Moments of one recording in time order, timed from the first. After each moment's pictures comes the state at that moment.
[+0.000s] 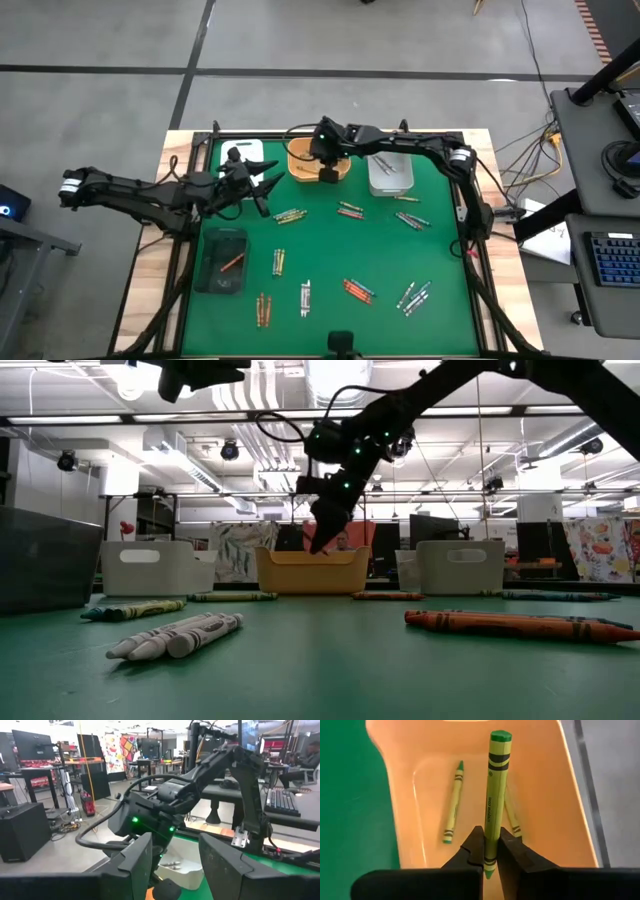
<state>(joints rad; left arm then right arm) -0.10 0.93 0.67 0.29 -0.63 0.01 -0.44 2.11 1.69 -0.52 0.03 -0.39</state>
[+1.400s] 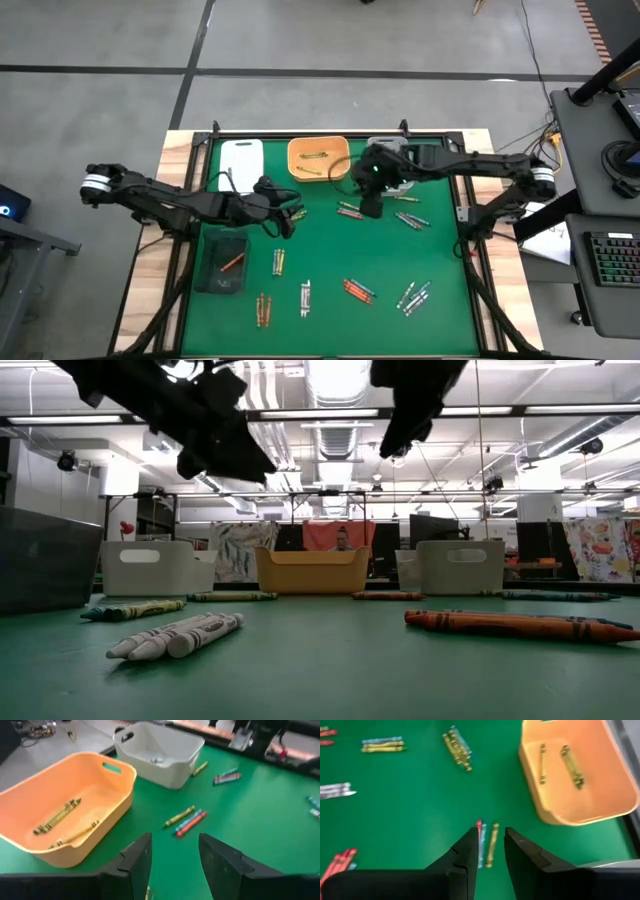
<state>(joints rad) -0.10 1.28 0.67 0.09 -0.50 -0.38 -0.15 1.47 1.33 -0.78 0.00 -0.01</state>
